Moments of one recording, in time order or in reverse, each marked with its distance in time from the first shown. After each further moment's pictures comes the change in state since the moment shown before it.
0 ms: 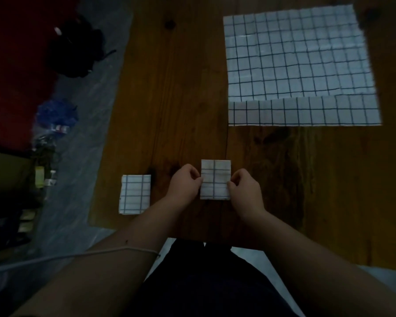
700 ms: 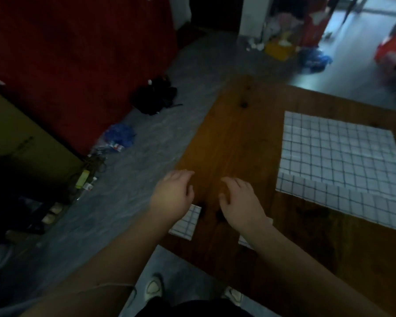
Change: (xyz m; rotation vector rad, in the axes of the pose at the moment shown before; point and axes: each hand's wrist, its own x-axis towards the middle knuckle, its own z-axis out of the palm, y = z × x) left_hand -0.089 -0.047 -0.186 0.380 0.511 0.317; right_hand -0.067 -0.176 0.040 -0.564 -0.115 -0.761
